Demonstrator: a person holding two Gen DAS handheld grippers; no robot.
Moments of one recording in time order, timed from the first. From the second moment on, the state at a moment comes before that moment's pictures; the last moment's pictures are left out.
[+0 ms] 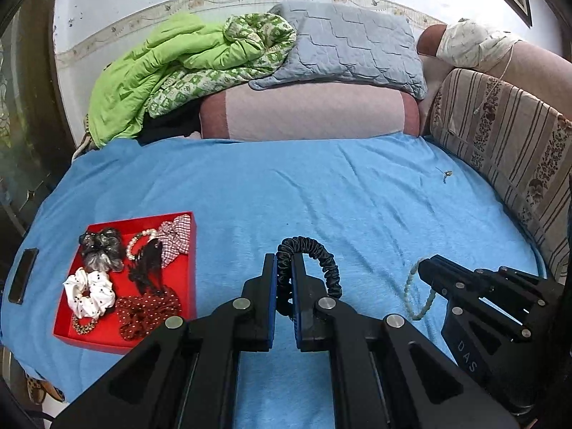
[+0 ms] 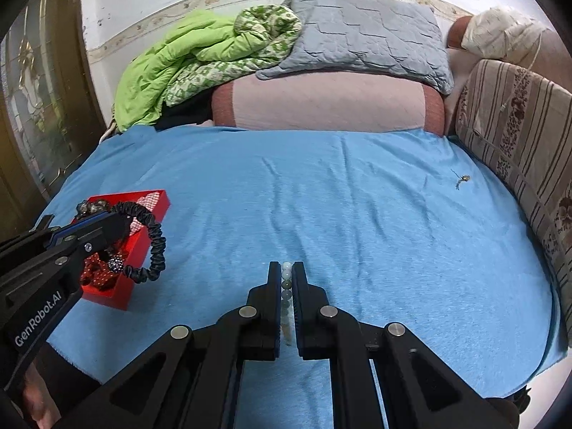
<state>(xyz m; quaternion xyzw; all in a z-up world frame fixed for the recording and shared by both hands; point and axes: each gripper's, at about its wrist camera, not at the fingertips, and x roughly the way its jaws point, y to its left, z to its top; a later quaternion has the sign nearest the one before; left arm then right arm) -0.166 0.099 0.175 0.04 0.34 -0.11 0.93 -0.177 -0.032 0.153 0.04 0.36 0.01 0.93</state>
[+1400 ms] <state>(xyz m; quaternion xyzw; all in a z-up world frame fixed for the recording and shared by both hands) -0.146 0.238 0.138 -0.04 0.36 -0.01 0.93 -0.153 0.100 0.152 -0.02 0.39 0.13 0.91</state>
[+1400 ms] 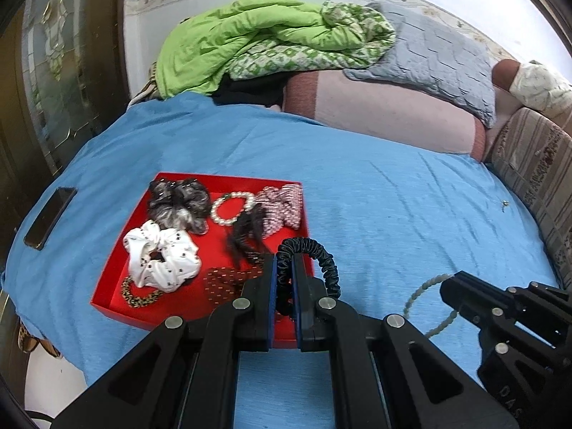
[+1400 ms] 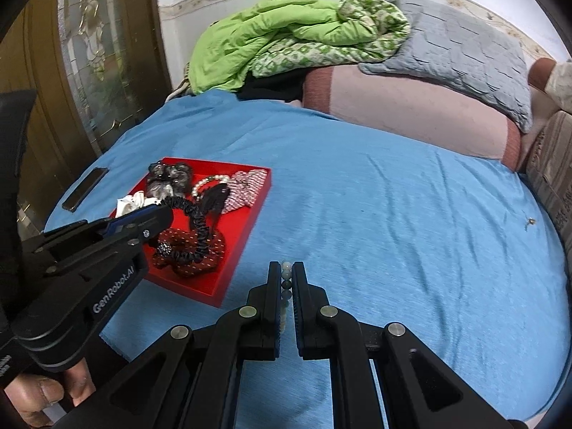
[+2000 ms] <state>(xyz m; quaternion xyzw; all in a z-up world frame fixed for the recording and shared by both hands) -0.122 0.307 0.147 -0.02 0.34 0.04 0.94 -0.110 0.169 0.165 -0.03 0.37 0.19 0.91</state>
